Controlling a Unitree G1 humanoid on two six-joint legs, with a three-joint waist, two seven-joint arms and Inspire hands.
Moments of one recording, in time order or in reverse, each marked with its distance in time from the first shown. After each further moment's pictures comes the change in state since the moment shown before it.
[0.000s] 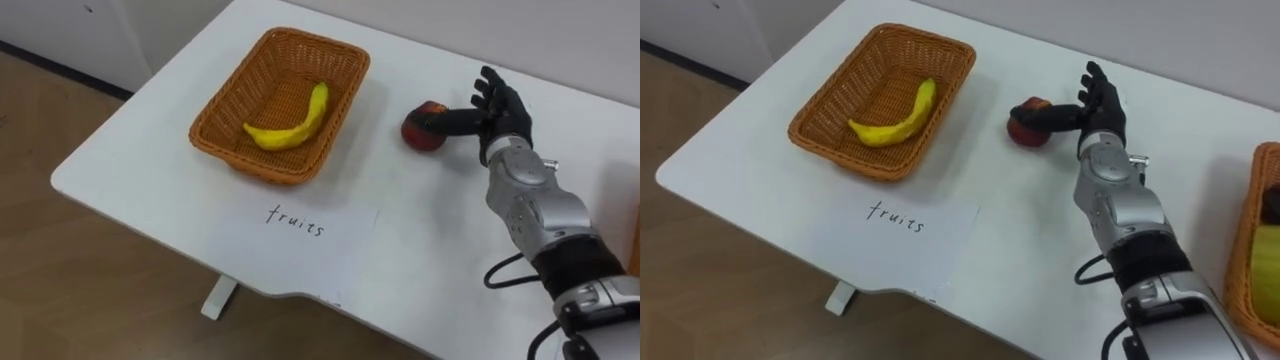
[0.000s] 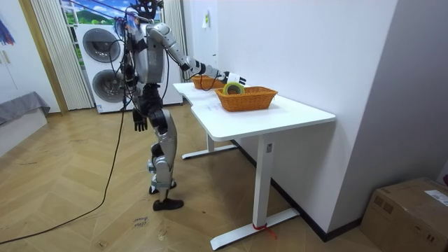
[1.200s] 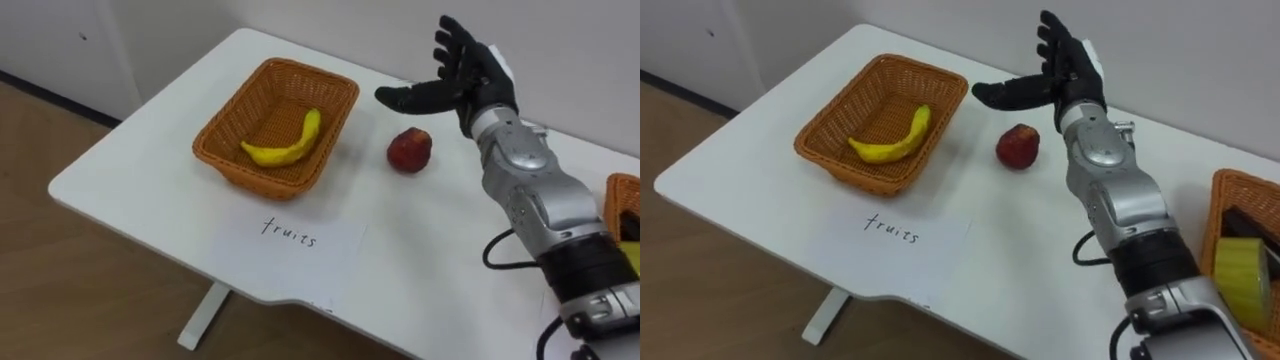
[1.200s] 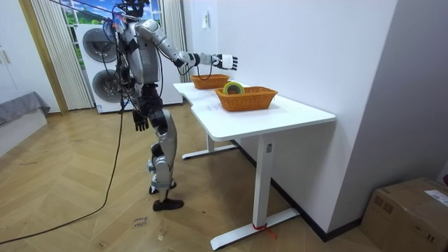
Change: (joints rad) left arm 0.026 0.007 0.077 0.006 0.000 0.010 0.035; right arm 0.032 -0.016 0.016 -0.200 -0.012 0.046 0.061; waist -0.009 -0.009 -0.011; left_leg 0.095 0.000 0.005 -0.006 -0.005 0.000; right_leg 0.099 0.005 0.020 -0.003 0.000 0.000
